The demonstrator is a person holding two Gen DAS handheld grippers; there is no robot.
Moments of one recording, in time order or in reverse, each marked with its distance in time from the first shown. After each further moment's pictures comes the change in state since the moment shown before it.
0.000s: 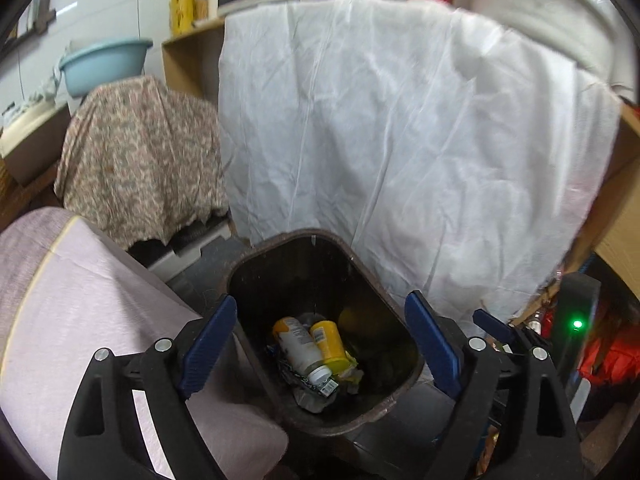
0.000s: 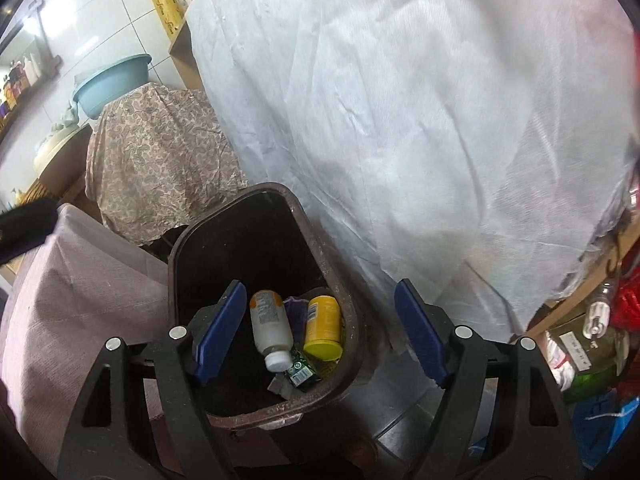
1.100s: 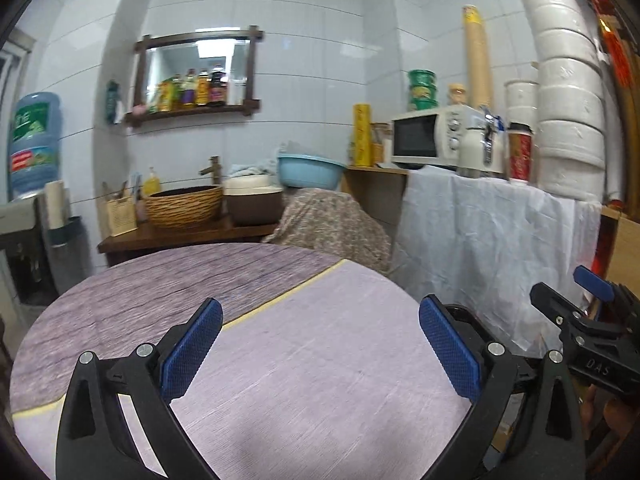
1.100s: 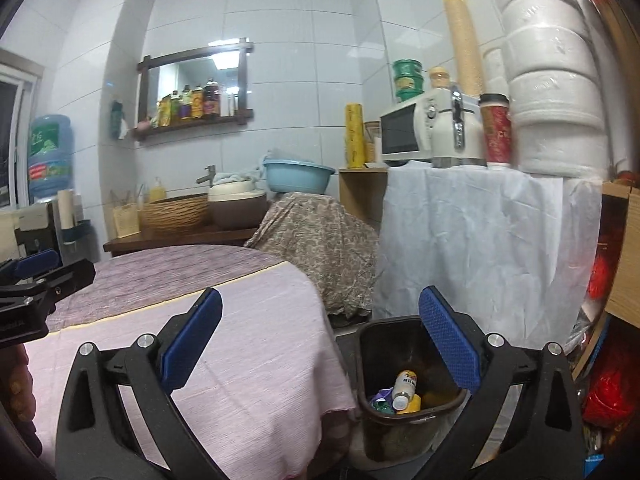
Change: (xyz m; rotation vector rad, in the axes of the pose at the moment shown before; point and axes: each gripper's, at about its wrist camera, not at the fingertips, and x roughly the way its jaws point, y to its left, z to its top) left arm -0.307 0.091 -0.183 -0.221 -0.512 0.472; right arm -0.285 0.192 -0.119 -0.441 -0.516 0.307
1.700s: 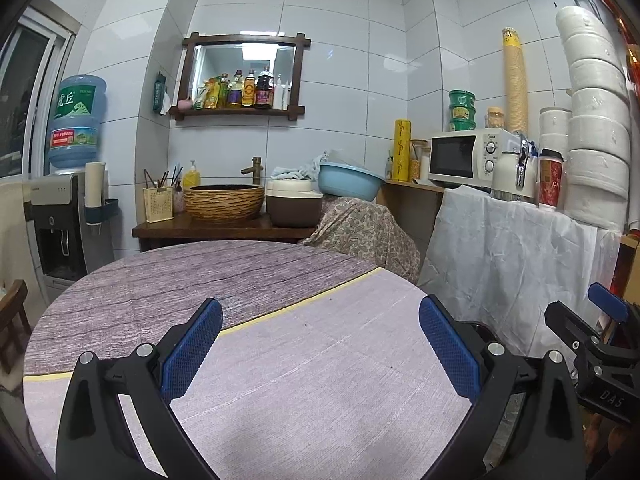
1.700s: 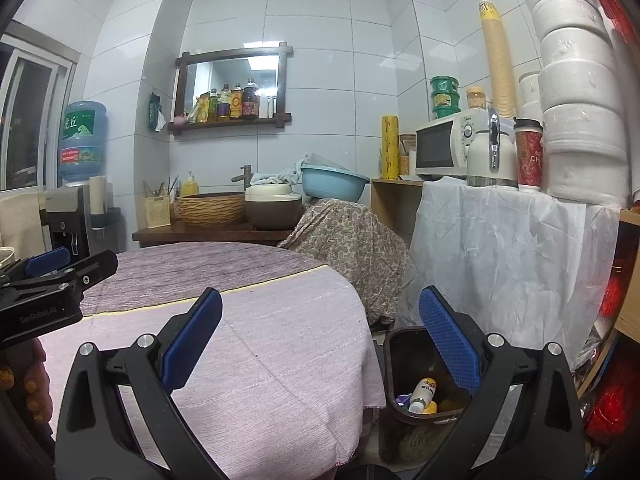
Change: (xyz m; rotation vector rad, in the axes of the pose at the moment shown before) left arm -0.029 0.025 -0.010 -0.086 -0.040 0.094; right arm -0.023 0.035 0.000 -0.041 -0.021 0.076
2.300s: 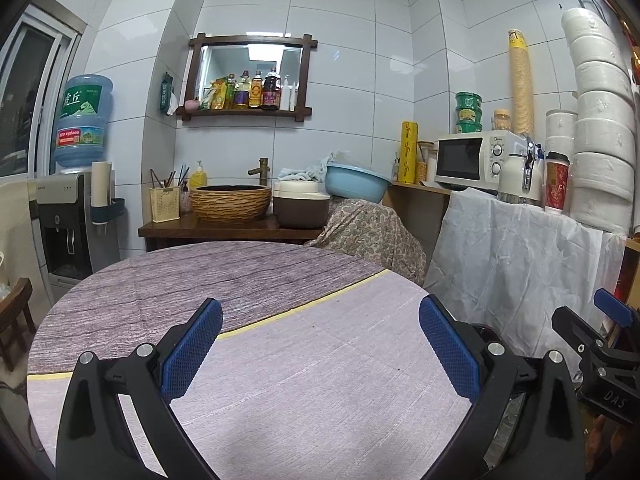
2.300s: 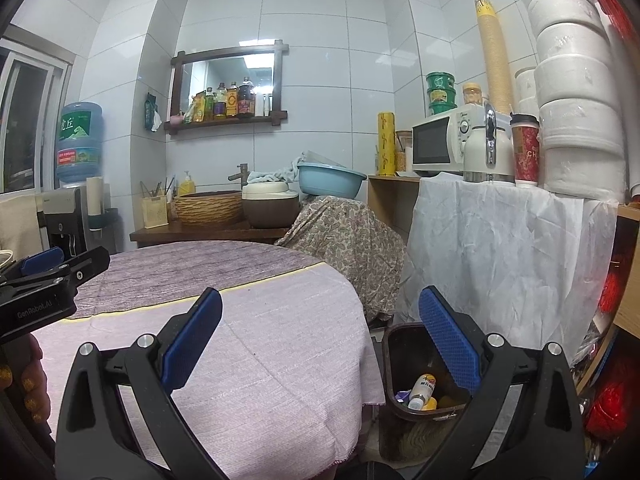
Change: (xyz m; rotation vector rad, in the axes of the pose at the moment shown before) left arm 0.000 0.007 0.001 -0.007 0.001 0.021; right arm 0.001 -0.002 -0.001 0.002 0.012 -0.012
